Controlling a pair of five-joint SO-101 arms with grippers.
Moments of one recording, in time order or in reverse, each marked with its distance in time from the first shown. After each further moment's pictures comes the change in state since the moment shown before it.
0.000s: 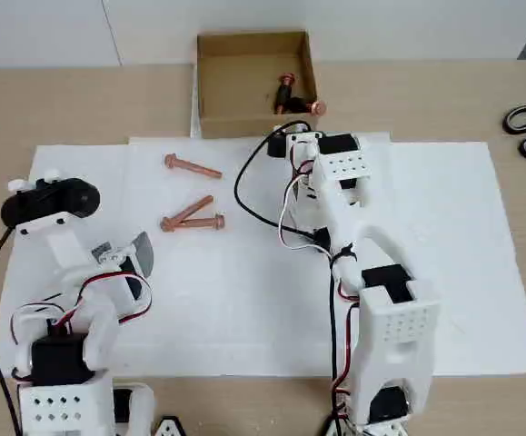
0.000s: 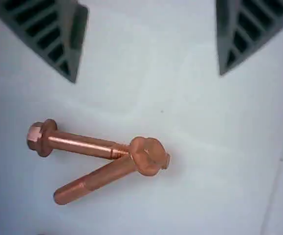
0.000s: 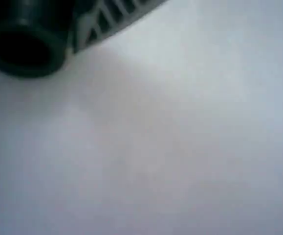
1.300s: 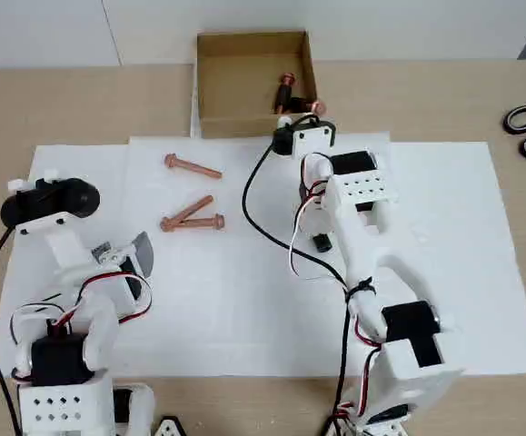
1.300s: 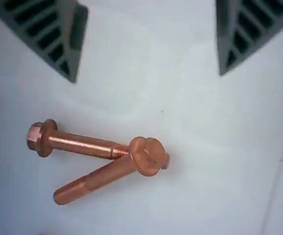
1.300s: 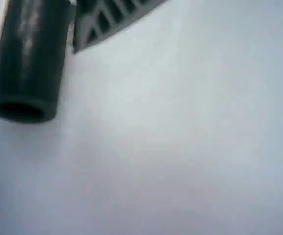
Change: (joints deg) left arm 0.0 0.0 0.0 0.0 0.0; right arm 0.0 -21.6 20.3 -11.2 0.0
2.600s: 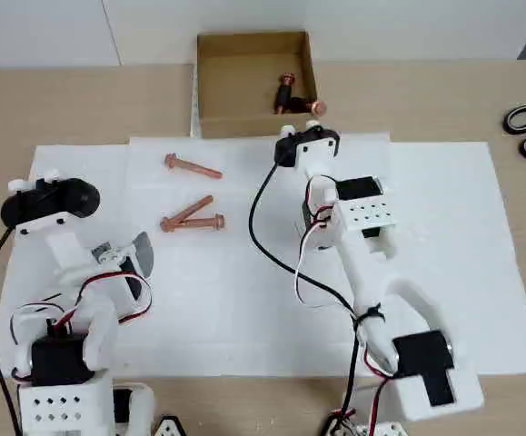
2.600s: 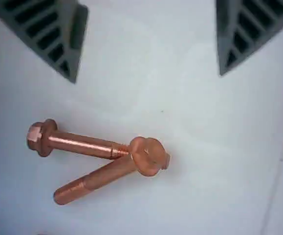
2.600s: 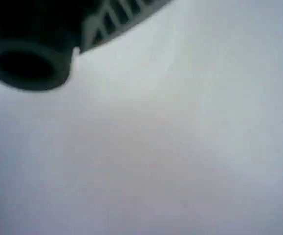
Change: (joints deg) left arm 0.0 0.0 0.0 0.0 0.0; right arm 0.0 -9.0 15.0 -10.1 0.0
